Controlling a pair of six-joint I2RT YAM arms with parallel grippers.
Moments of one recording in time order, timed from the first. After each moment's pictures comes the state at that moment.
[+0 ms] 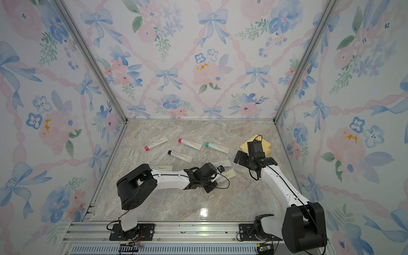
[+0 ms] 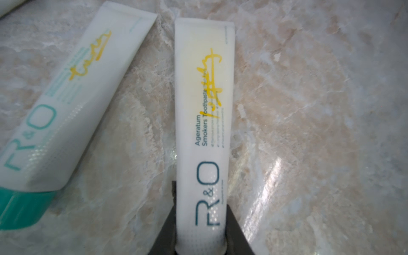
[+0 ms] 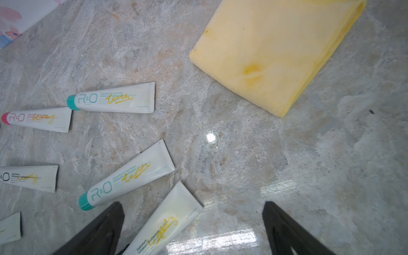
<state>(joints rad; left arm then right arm) -1.02 1.93 1.09 -0.11 -0.02 0.01 0.18 1.26 0.85 -0.54 0.03 0.50</state>
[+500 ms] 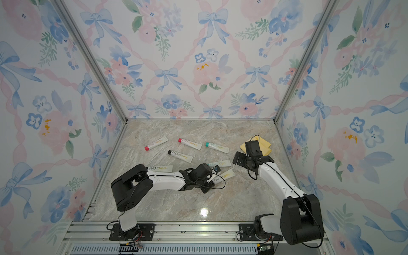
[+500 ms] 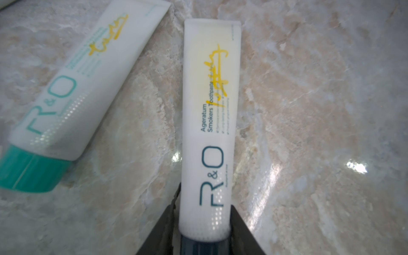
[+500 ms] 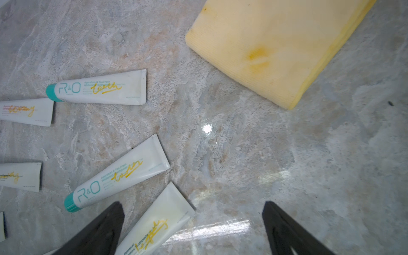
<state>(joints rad) -0.99 1.88 0.99 -0.02 0.02 0.00 0.19 1.33 0.87 -0.54 0.03 0.50</state>
